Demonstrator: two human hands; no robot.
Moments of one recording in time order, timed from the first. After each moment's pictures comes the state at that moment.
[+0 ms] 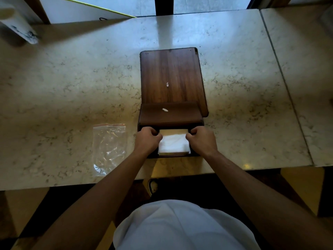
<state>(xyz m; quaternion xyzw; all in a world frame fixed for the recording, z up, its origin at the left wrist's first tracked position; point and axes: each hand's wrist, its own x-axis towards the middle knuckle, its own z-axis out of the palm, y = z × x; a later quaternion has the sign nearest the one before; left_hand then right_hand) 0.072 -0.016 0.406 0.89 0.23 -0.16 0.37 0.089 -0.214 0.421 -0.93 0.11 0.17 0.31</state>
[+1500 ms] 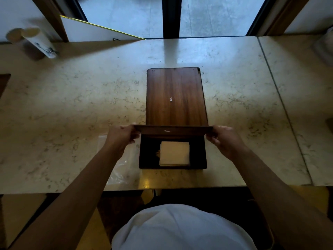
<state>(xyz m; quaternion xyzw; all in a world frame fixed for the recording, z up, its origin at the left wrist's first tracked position) 0.084 0.054 0.481 0.68 0.39 -0.07 0.62 0.139 -0.274 0.459 -0.62 0.26 0.20 0.72</state>
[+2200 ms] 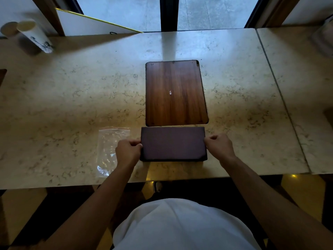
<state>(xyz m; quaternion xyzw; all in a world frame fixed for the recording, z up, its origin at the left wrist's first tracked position) 0.022 0.032 0.423 0.82 0.36 -0.04 0.45 0.082 -0.258 0.450 -0.87 0.21 0.20 0.40</state>
